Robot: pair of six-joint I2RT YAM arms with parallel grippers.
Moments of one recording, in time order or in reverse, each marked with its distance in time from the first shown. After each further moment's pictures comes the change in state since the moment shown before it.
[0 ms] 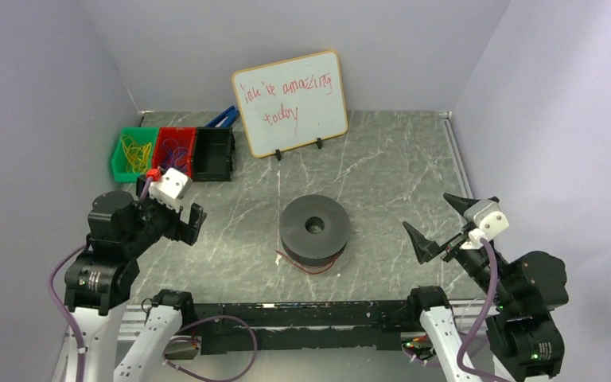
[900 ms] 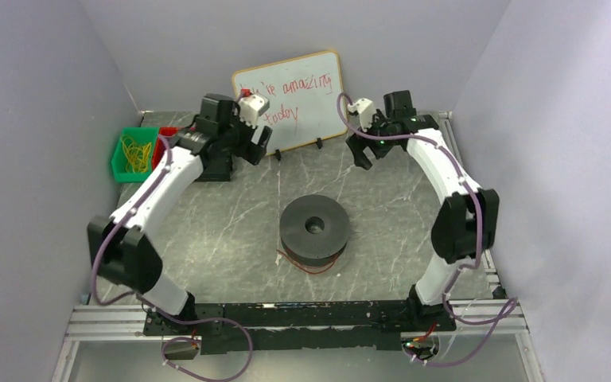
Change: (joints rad) left arm -0.221 1.016 0.344 0.423 -0.081 -0.074; right arm 0.097 1.437 0.386 0.051 0.070 -0.330
